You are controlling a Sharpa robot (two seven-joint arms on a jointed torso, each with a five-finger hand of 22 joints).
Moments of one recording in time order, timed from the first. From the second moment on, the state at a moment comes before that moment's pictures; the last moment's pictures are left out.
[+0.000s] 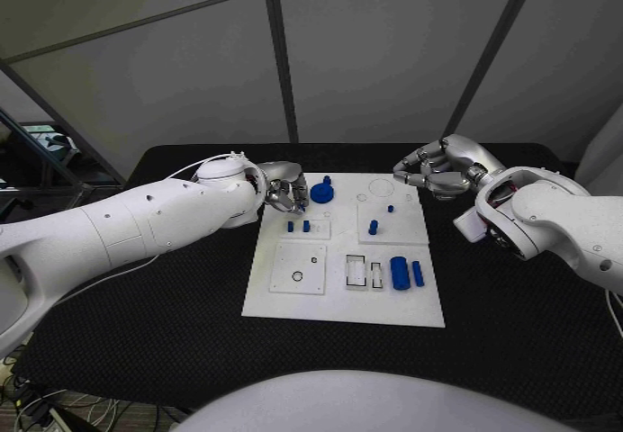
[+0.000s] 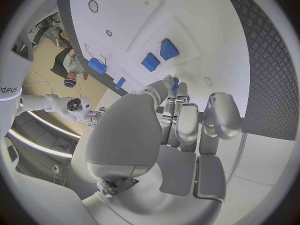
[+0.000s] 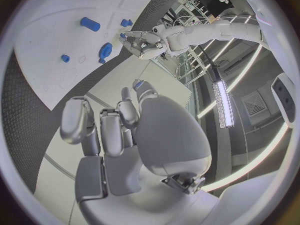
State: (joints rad) left arm 1.09 -0.67 0.09 1.21 -1.45 -0.02 -0.08; left_hand 1.44 -0.16 0.46 0.02 0.05 1.03 0.13 0.19 0.12 1.12 0.07 0.30 0.08 1.43 -0.01 1.35 1.03 0.08 1.46 0.09 1.11 1.31; right arm 1.20 -0.83 -0.01 1.53 -0.85 -0.36 0.01; right_hand 1.41 -0.05 0.05 0.20 0.49 0.95 0.13 0.24 0.26 1.33 0.05 1.20 1.22 1.46 -0.03 1.41 1.31 0.07 1.37 0.09 1.27 1.30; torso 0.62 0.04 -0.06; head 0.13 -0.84
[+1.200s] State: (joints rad) left arm 1.09 -0.65 0.09 1.19 -1.45 0.00 -0.09; left_hand 1.40 -0.18 0.45 0.03 0.05 0.96 0.14 0.11 0.09 1.08 0.09 0.23 0.08 1.43 0.00 1.35 1.01 0.08 1.46 0.09 1.10 1.31; right arm 1.20 -0.83 -0.01 1.53 -0.85 -0.36 0.01; right_hand 1.41 -0.05 0.05 0.20 0.49 0.95 0.13 0.24 0.26 1.33 0.05 1.20 1.21 1.46 -0.03 1.41 1.31 0.07 1.37 0.09 1.27 1.30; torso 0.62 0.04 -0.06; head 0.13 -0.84
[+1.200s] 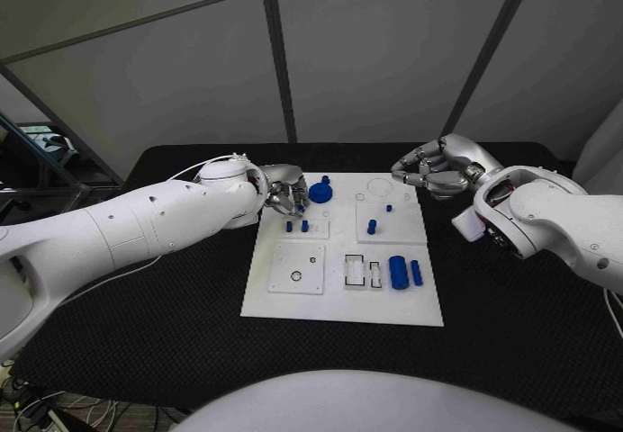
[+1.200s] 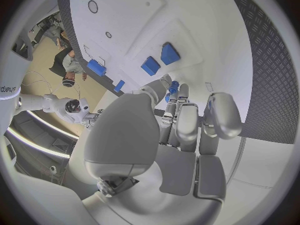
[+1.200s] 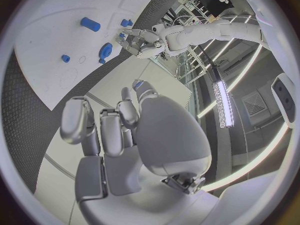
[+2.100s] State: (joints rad) left arm 1.09 -0.72 0.10 1.22 -1.44 -0.05 -0.09; left_hand 1.39 -0.18 0.36 0.04 0.05 0.92 0.14 0.07 0.07 0.97 0.11 0.20 0.08 1.41 0.02 1.32 0.94 0.14 1.43 0.11 0.94 1.25; right arm 1.20 -0.83 -0.01 1.47 -0.96 -0.34 -0.01; right_hand 1.48 -0.10 0.18 0.20 0.44 0.96 0.15 0.21 0.26 1.04 0.07 0.42 0.52 1.42 0.00 1.17 1.13 0.09 1.36 0.10 1.23 1.27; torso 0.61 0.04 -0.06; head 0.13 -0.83
